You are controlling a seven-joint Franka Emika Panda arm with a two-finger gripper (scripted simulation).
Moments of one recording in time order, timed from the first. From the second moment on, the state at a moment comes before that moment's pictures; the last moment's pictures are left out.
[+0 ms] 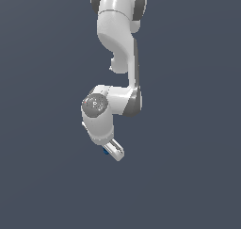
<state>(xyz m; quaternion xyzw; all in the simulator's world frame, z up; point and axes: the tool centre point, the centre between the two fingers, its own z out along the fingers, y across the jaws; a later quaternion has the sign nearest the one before) 0.093 -0.067 0.075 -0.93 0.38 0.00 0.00</state>
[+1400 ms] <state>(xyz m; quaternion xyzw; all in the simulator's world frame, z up) 0.093 -0.065 0.053 -0.93 0.38 0.00 0.00</state>
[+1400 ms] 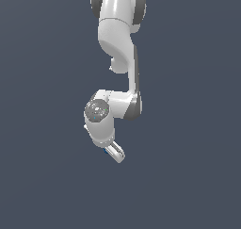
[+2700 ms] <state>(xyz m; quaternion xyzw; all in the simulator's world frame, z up) 0.104 0.000 0.298 -0.93 0.38 0.00 0.00</state>
